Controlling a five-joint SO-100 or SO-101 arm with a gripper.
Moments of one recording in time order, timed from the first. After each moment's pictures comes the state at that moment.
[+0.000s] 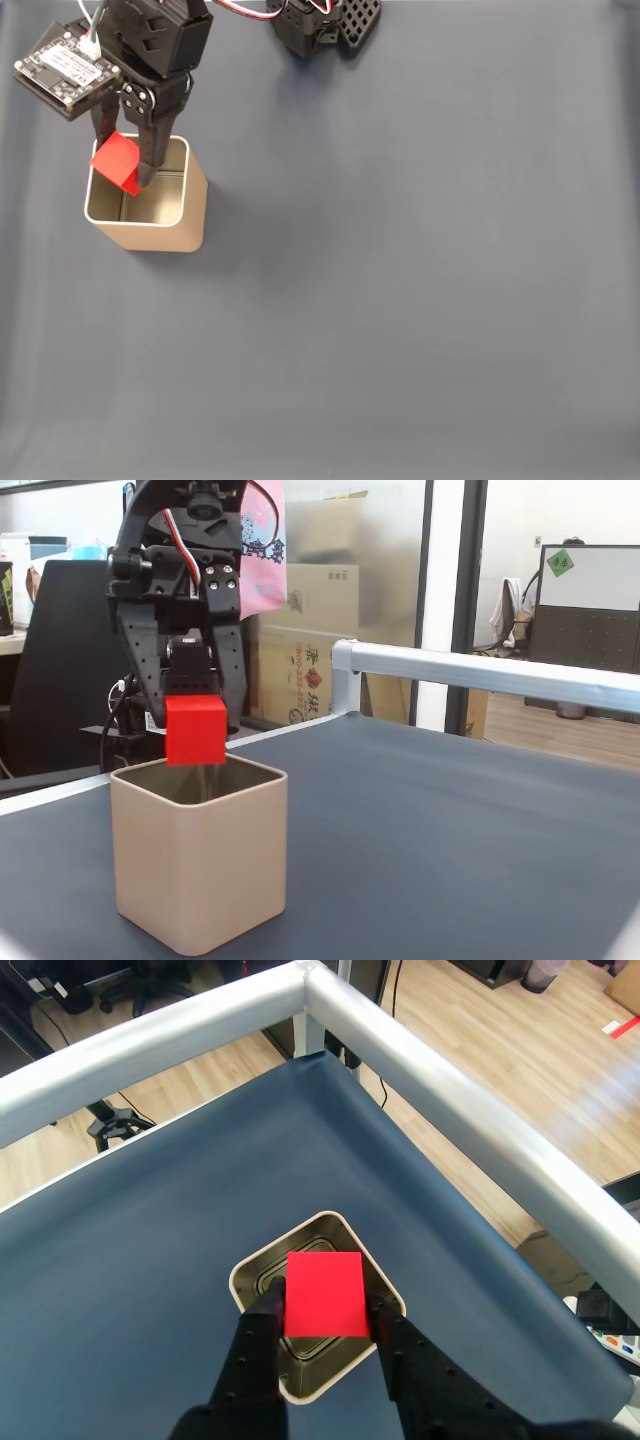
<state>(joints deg) 40.1 116.7 110.1 51.9 -90.9</state>
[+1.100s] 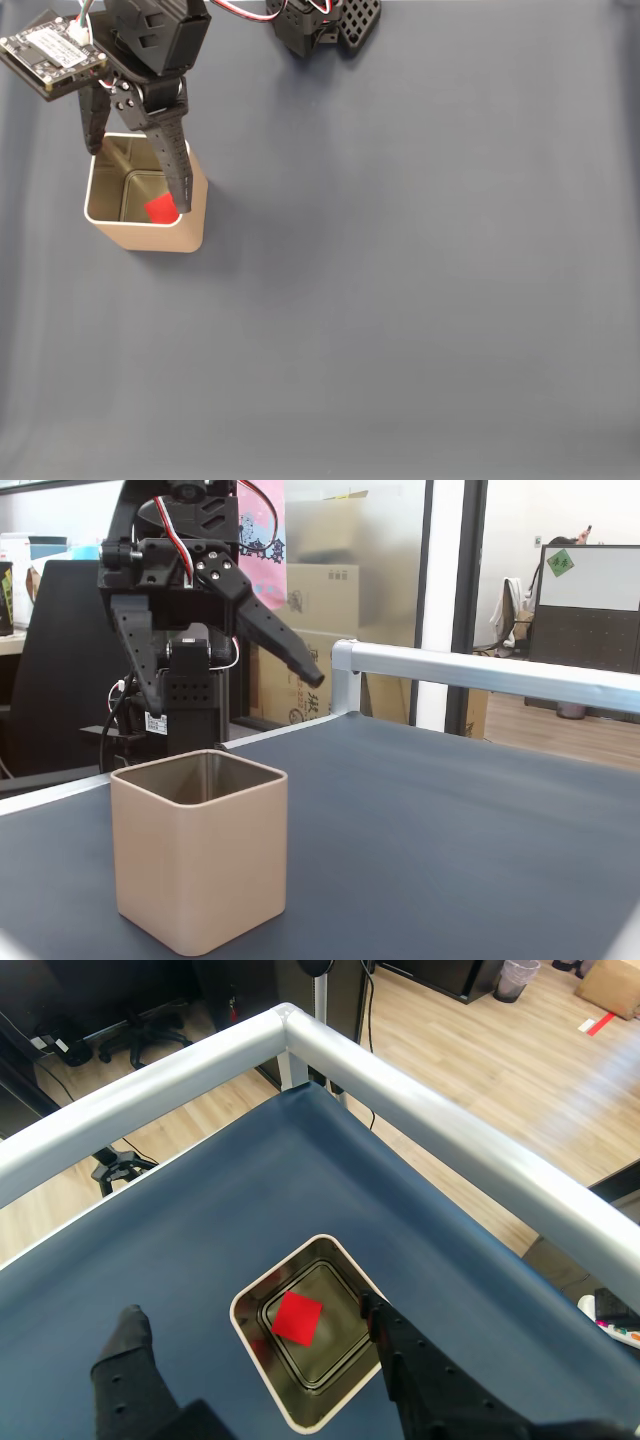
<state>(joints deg) 40.5 117.9 110.9 47.6 -85.9</state>
